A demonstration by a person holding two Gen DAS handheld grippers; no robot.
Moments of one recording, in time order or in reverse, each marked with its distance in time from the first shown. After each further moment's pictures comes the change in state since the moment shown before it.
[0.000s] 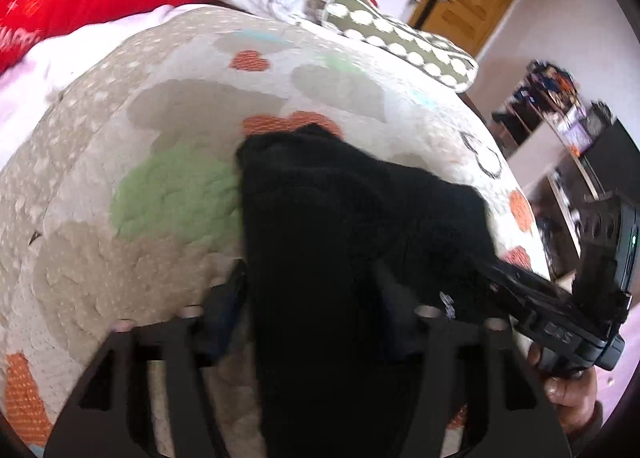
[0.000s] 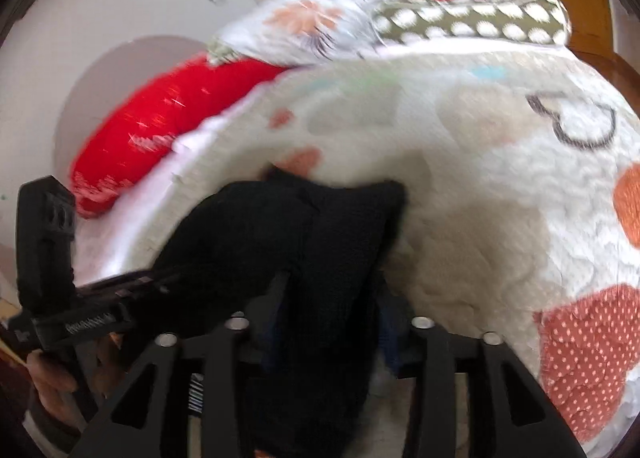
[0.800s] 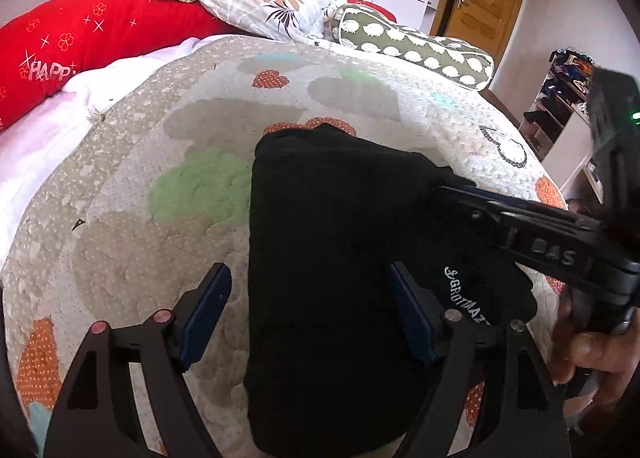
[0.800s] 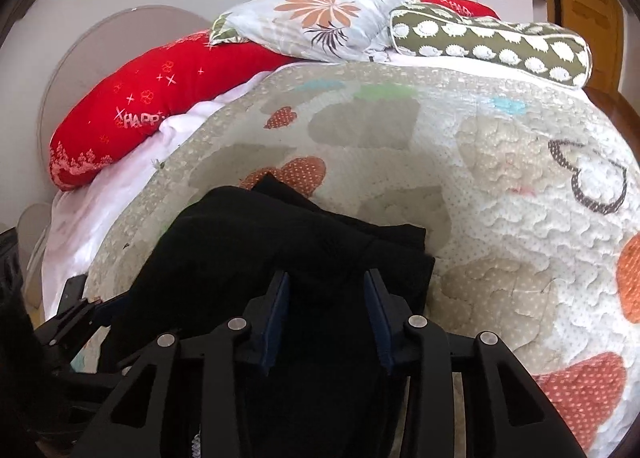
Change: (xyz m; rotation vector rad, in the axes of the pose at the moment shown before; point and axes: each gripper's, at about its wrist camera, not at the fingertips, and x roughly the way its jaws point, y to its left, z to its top) left arm -0.014 -0.029 -0.024 0.076 -0.093 0.185; right arm 0.016 0.031 0.028 -0.138 0.019 -0.095
